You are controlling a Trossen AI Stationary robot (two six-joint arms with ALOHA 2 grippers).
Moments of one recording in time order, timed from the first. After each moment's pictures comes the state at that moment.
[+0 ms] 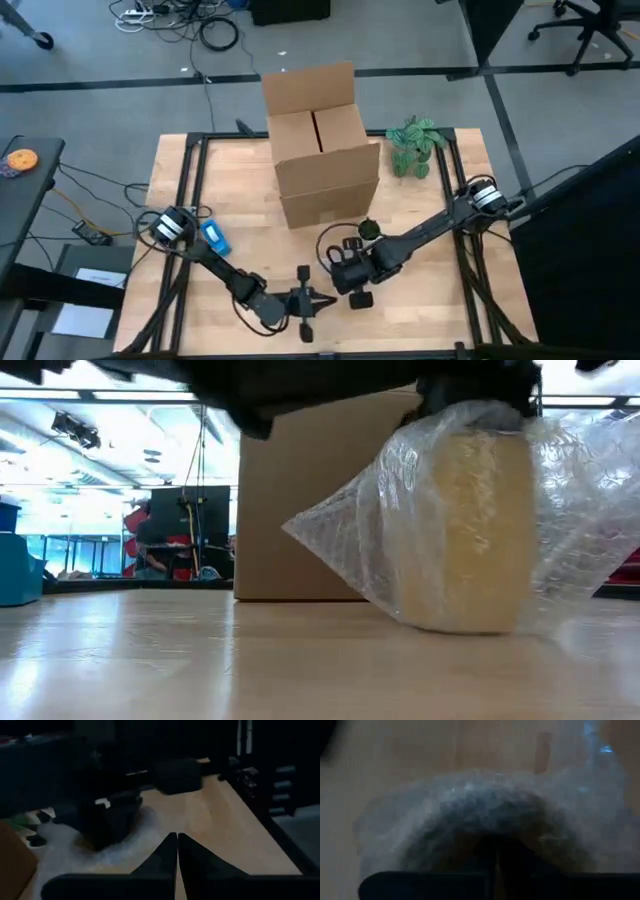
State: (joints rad) left arm -0.64 2.02 1.05 0.81 -0.73 0.05; right arm 0.45 1.88 1.43 -0.73 0.19 0.31
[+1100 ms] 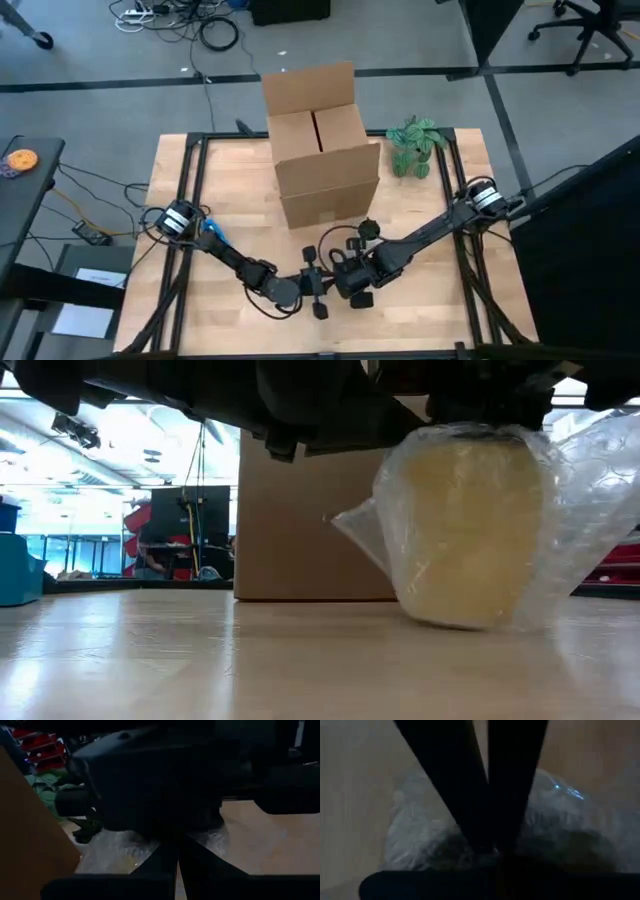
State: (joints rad) left arm -0.53 2.02 1.05 0.78 -0.76 0.07; right arm 0.48 1.90 1.39 -0.72 0.24 0.36
